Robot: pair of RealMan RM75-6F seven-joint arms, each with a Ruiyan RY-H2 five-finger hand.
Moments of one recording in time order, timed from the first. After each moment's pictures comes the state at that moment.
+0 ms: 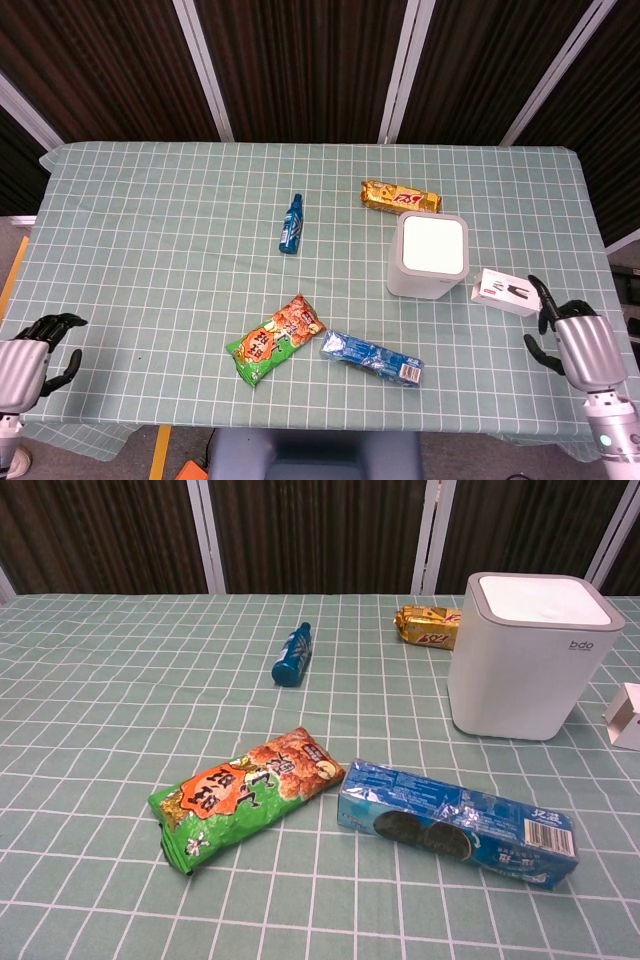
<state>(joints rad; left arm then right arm) -0.11 -1.14 -0.01 -1.52 1.59 1.53 -0.06 0.14 -1.06 0.01 -1.68 -1.55 1.50 -0.11</state>
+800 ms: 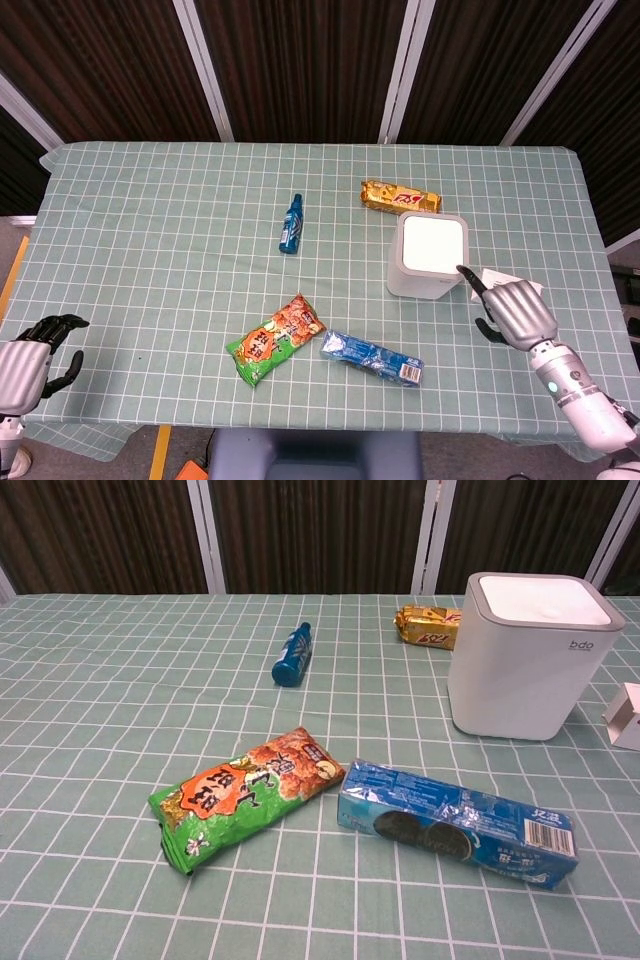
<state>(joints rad) -0.11 -1.14 -0.01 -1.53 1.60 1.53 -0.05 0.43 -0.88 0.09 -1.96 -1.27 1.00 -0.35</state>
